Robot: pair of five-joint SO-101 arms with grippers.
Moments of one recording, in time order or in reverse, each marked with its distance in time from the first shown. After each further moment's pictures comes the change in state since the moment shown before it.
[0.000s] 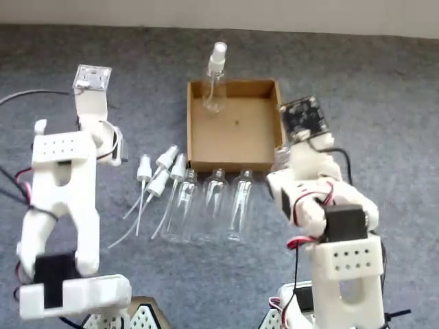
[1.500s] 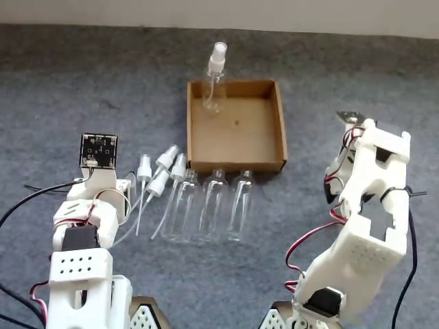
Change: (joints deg) left arm 1.5 -57.2 59.3 -32.0 0.1; right arm 32.3 77.5 -37.0 8.5 14.3
